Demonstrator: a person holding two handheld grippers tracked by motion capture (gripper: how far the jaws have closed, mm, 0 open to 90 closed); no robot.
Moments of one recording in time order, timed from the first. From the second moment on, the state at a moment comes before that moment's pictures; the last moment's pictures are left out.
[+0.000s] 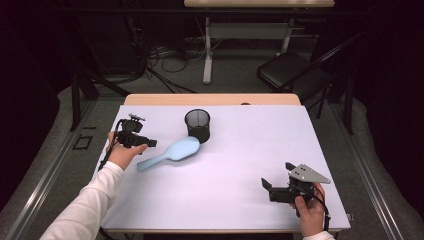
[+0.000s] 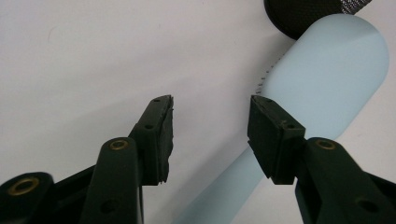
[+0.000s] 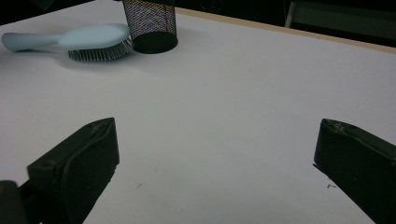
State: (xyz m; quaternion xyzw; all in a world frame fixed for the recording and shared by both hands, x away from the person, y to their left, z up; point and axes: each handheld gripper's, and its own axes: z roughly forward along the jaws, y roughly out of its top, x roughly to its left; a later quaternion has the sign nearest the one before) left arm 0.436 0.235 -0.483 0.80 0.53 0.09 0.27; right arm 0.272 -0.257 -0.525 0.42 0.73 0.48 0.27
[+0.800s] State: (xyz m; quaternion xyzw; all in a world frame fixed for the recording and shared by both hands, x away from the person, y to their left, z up) left arm 0.430 0.249 -0.464 0.79 0.52 0.10 0.30; right arm 0.272 -0.257 -0.525 0.42 0.72 0.47 0.27
